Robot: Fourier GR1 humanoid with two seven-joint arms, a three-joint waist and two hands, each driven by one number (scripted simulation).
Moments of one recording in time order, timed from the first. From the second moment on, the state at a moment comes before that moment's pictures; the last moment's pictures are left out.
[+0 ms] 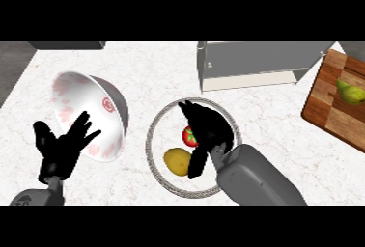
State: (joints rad) left arm -0.06 0.32 -0.09 -1.34 0.31 0.13 0.22; right arm -0.58 -0.08 0.58 -1.41 0.50 0.30 0.81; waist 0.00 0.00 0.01
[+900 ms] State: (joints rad) left arm -0.05 0.28 -0.04 -1.37 0.26 0.08 0.24; right arm -0.57 -0.01 0.56 -1.17 0.71 0.16 0.64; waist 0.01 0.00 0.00
